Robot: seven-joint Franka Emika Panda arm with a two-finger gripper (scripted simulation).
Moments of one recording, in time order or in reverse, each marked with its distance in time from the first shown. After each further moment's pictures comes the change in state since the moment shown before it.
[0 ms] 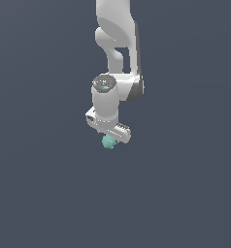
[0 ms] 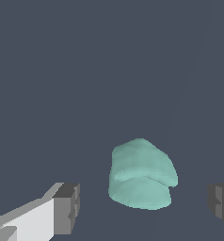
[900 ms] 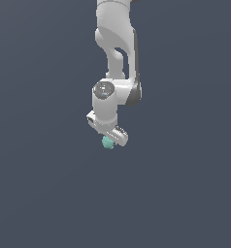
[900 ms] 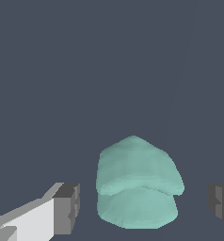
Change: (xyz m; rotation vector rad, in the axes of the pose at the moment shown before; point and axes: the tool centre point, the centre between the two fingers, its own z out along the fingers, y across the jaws) arm -0.006 0.011 0.027 -0.011 -0.005 0.104
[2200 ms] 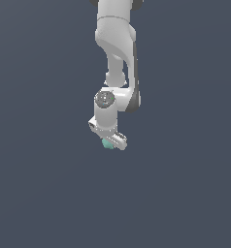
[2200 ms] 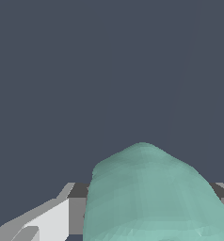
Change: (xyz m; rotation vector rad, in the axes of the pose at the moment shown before) arm 0.000 -0.001 0.037 -0.001 -0.001 0.004
